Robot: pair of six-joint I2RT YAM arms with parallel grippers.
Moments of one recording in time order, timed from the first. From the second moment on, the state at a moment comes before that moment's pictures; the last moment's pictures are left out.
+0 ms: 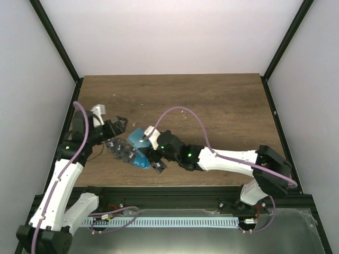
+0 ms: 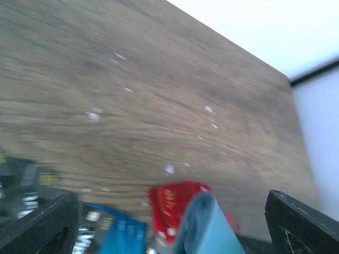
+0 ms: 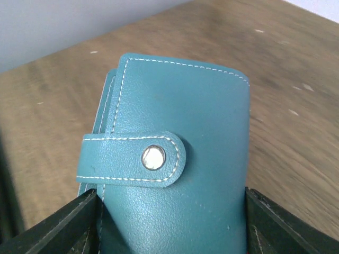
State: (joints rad) left arm -0.10 0.81 0.87 -0.66 0.29 -0.55; right arm 1.15 1.56 0.99 0.10 0.10 0.07
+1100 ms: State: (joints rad) left arm -0.71 1.24 1.07 -0.16 0.34 -0.76; right arm 1.06 0.96 0.69 0.08 0.43 0.28
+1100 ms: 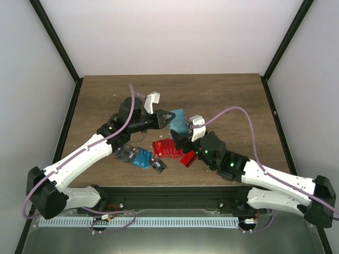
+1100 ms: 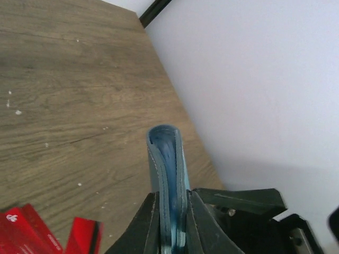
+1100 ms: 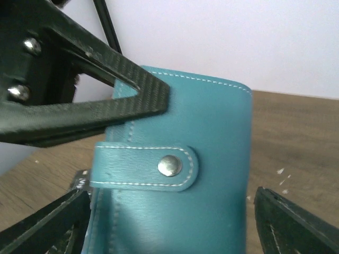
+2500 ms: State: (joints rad) left arm -0.62 1.25 1.10 0.11 0.95 -0.66; right arm 0.44 0.90 0.51 0.60 -1.13 0.79
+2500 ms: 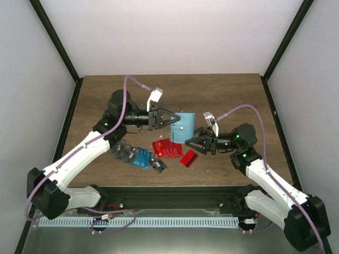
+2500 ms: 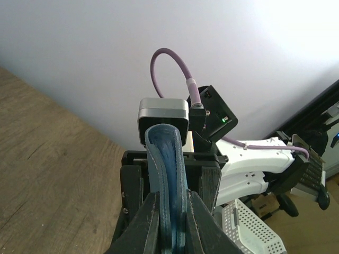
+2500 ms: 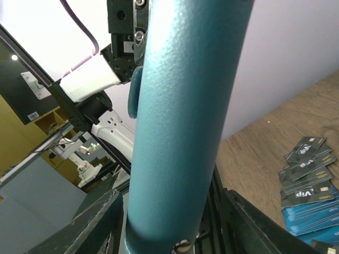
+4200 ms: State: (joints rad) left arm -0.61 1.22 1.10 -0.45 0.25 -0.48; right arm 0.43 0.69 0.51 -0.13 -0.38 0.67
